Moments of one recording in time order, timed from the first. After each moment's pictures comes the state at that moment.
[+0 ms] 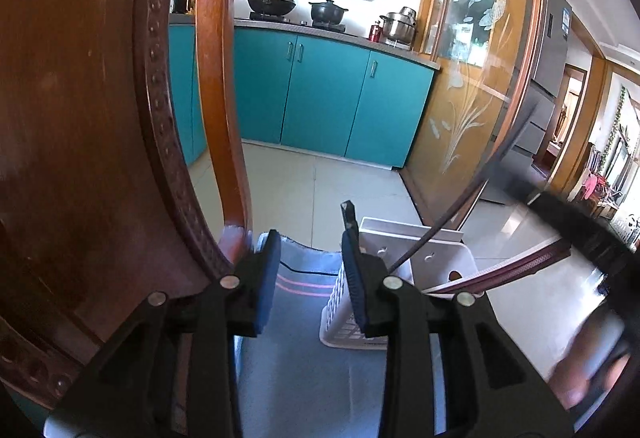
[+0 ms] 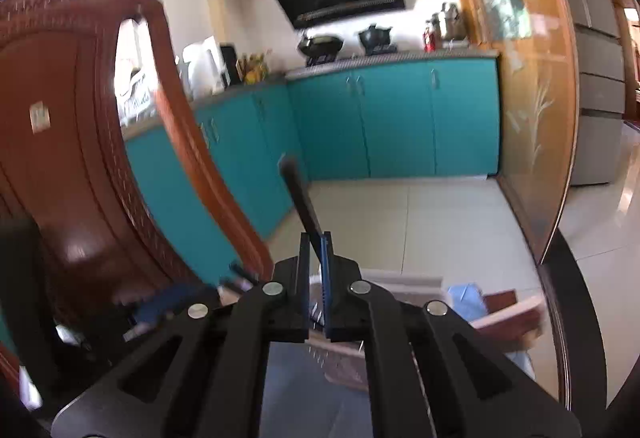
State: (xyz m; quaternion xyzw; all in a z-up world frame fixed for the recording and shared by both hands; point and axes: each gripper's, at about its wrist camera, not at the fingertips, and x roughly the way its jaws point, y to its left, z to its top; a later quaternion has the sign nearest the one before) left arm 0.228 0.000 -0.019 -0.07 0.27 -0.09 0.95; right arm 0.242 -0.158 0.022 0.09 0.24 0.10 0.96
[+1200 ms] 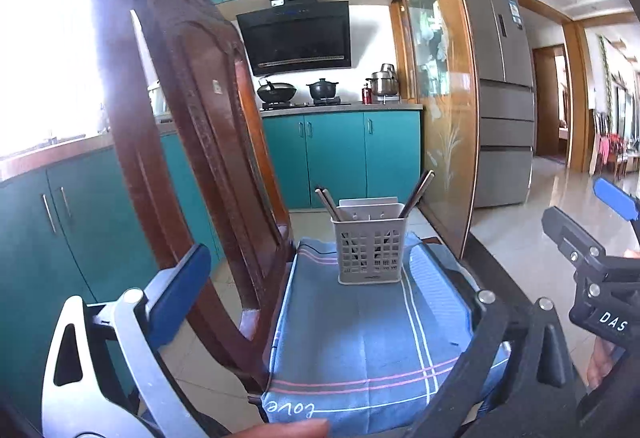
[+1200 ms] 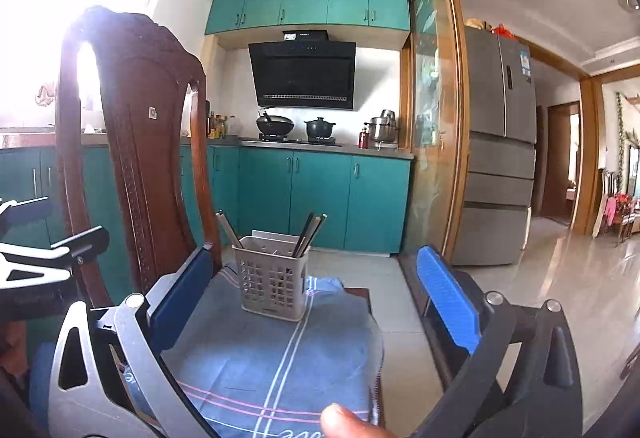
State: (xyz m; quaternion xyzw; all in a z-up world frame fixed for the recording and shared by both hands) left arm -0.089 -0.008 0.017 0.04 0.13 -0.04 0.99; right arm -0.102 -0.205 0.036 -0.03 0.07 -0.03 1.00
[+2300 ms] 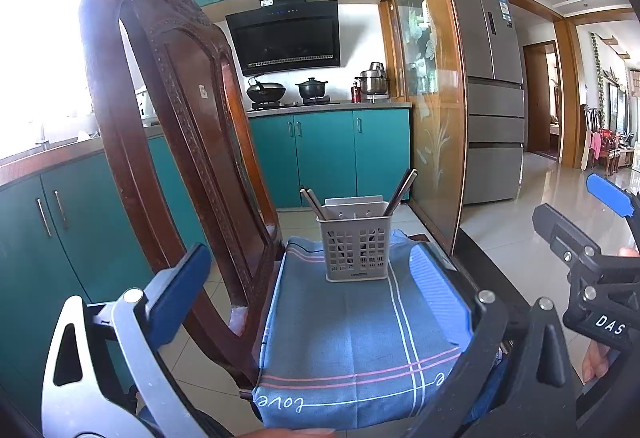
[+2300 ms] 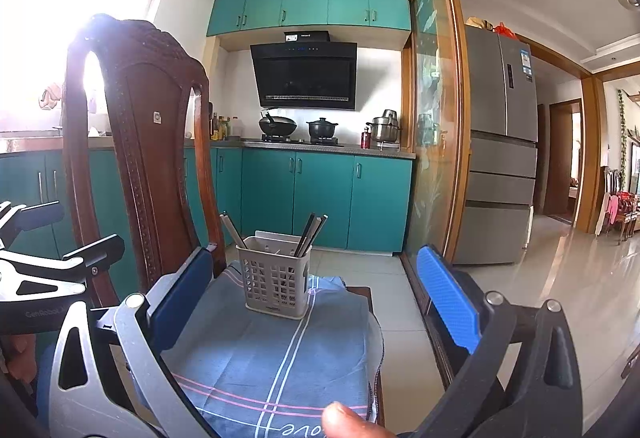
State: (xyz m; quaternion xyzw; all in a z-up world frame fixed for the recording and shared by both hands) left arm -0.095 -0.016 0.025 0.05 0.13 -0.06 0.99; right arm -0.112 -0.206 0.041 -0.03 0.07 -0.02 1.00
